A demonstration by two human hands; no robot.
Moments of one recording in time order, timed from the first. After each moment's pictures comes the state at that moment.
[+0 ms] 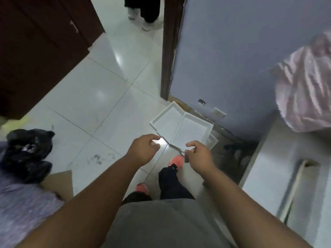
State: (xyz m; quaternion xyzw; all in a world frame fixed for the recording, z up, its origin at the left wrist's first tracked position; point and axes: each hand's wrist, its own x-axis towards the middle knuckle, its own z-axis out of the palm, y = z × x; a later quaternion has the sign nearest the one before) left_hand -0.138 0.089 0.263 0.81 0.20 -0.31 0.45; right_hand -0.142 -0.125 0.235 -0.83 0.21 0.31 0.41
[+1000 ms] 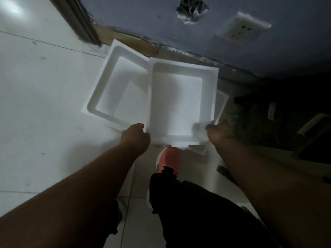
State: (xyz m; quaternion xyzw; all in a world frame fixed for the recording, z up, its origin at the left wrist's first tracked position) left_hand 0.001 -0.017 -0.286 0.80 0.11 -0.51 0.29; right_hand -0.062 -0.272 -0.298 -0.72 0.59 0.25 0.28
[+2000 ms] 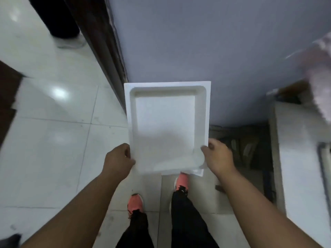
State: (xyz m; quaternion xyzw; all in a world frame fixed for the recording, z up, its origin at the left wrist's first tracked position) left_hand 0.081 0.127 0.142 0.88 0.08 -0.35 0.31; right_hand -0.014 -0.150 0.161 -0.83 0.41 0.15 0.34
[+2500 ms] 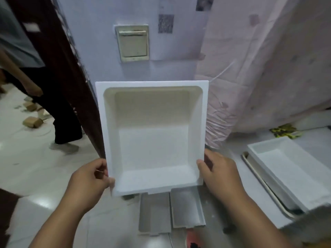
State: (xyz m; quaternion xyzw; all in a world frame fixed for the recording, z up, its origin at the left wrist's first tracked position) left_hand 0.099 0.172 0.491 0.91 -0.15 -0.17 0.36; right_hand -0.087 -0.086 0.472 -0.89 0.33 -0.18 0.27
